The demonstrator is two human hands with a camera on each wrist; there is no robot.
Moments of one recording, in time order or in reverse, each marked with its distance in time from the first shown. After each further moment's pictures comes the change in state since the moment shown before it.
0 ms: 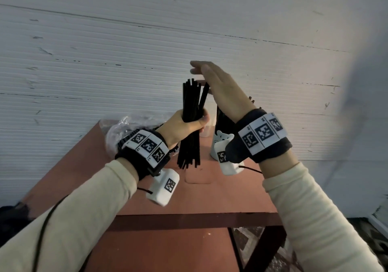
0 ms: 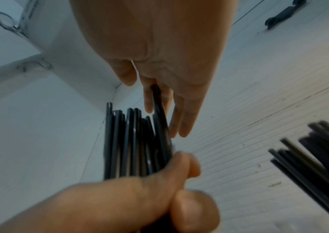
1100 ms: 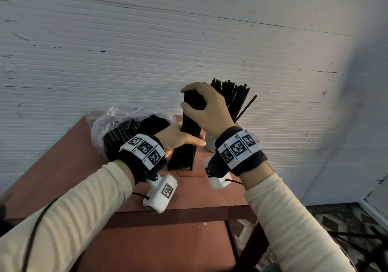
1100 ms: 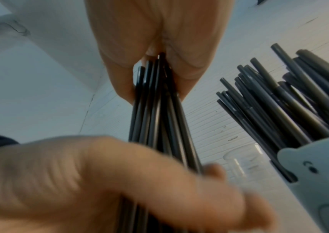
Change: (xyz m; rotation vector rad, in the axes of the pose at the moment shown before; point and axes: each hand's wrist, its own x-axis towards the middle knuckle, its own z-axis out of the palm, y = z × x) left_hand 0.006 -0.051 0.010 0.040 -0.151 -0.414; right_hand -0.018 0.072 0.037 -0.121 0.199 -0.130
